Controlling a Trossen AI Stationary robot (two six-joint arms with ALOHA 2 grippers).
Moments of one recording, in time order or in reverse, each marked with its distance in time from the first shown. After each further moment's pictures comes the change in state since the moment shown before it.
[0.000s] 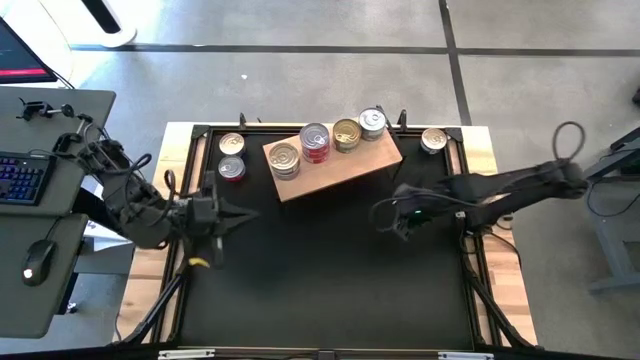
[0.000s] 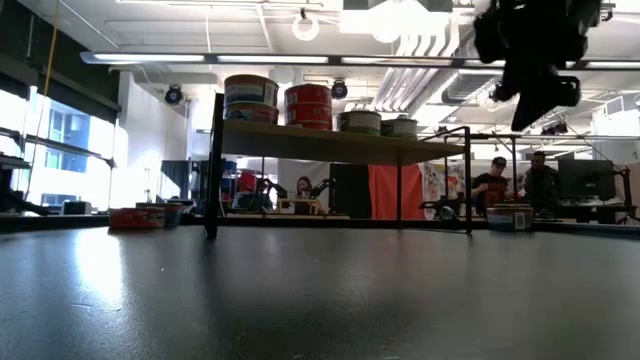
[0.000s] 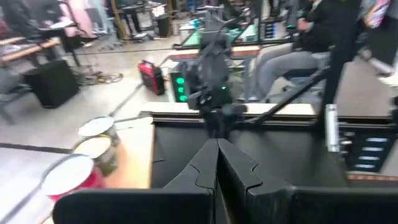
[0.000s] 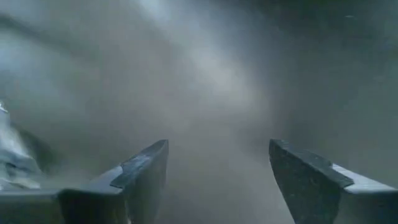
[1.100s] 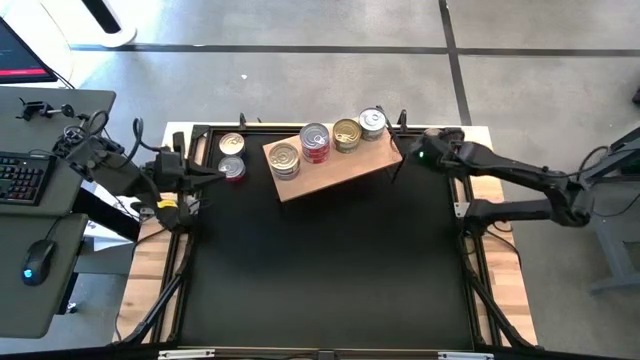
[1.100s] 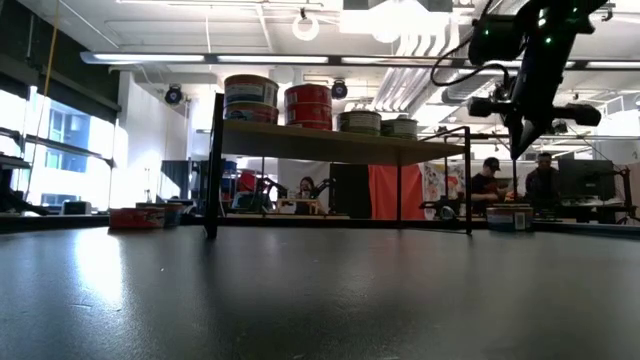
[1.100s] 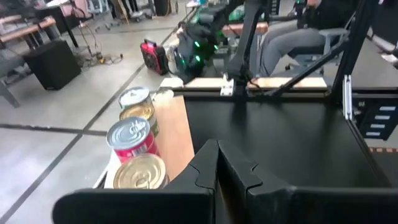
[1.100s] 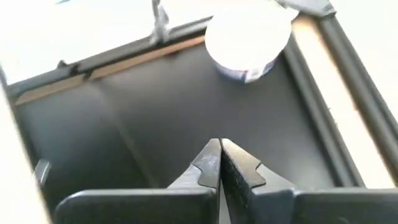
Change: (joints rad) left arm 0.139 -0.287 0.000 -0.365 0.166 -0.007; right arm -0.680 -0.039 -0.067 -0.115 0.499 0.346
